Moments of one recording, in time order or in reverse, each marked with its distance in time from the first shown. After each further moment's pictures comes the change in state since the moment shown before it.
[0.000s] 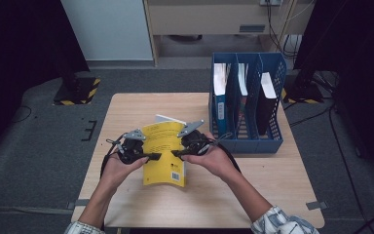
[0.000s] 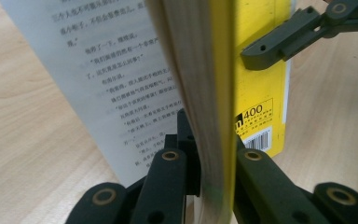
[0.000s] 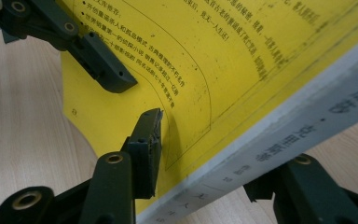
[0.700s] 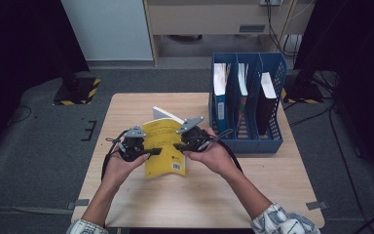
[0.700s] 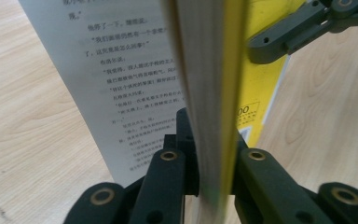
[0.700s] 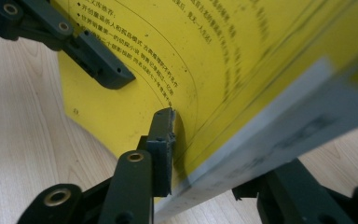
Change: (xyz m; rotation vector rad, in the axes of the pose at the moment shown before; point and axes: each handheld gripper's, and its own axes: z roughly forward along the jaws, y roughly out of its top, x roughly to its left) left arm 0.000 0.006 0.001 -0.051 0.070 0.022; right arm -0.004 0.009 -0.007 0.007 -0.070 -0.037
